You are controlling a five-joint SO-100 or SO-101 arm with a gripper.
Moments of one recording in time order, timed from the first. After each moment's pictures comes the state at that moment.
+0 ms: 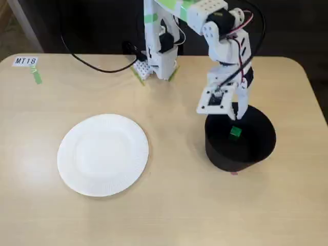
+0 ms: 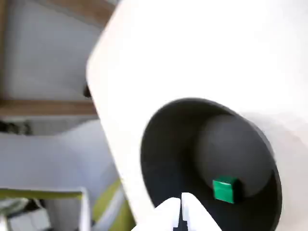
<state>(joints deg) -29.4 112.9 104.1 51.2 -19.2</state>
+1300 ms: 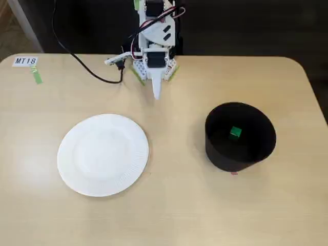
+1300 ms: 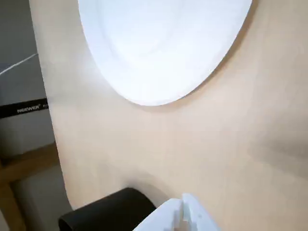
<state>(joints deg) -0.8 184.3 161.5 72.9 -1.8</state>
